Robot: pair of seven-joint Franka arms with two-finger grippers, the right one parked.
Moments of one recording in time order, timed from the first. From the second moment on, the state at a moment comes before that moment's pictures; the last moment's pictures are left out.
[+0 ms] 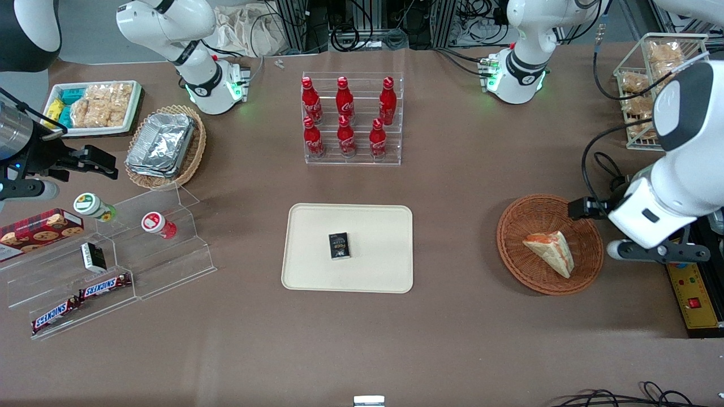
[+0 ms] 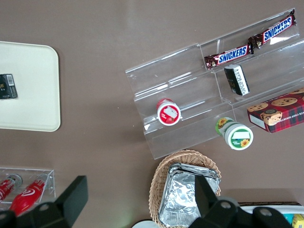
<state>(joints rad) 0.11 0.36 -0.29 -1.31 0.13 1.59 -0.19</state>
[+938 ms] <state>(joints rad) 0.13 0.40 -0.17 -1.81 0.13 2.19 -0.81</state>
